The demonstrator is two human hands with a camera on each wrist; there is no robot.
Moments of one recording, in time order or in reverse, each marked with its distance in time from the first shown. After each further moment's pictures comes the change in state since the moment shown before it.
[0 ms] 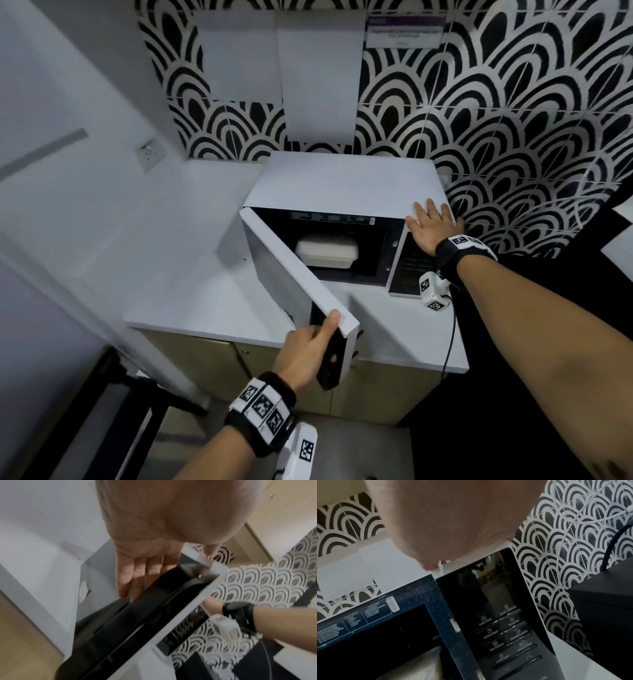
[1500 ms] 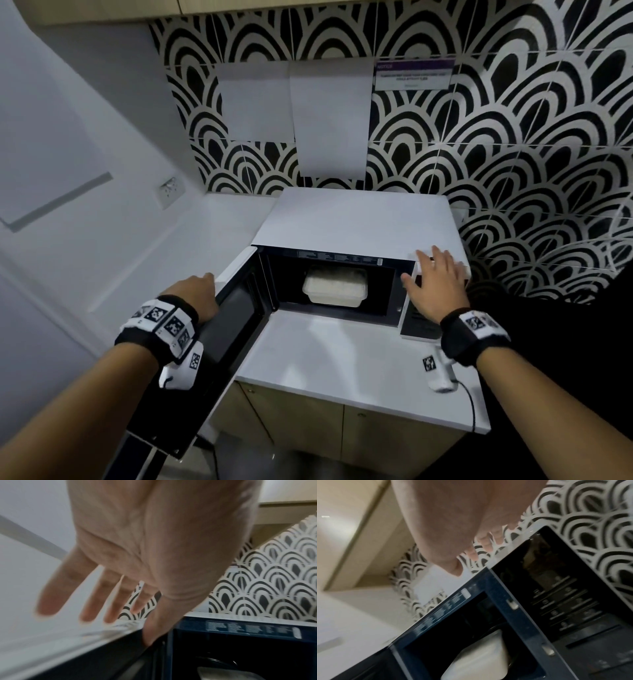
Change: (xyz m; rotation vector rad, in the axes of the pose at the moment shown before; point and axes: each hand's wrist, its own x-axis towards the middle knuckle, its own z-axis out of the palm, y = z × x) left_hand 0.082 0.052 -0.203 1.180 0.189 -0.335; right_hand -0.027 -0.012 0.017 0.101 0.296 -0.156
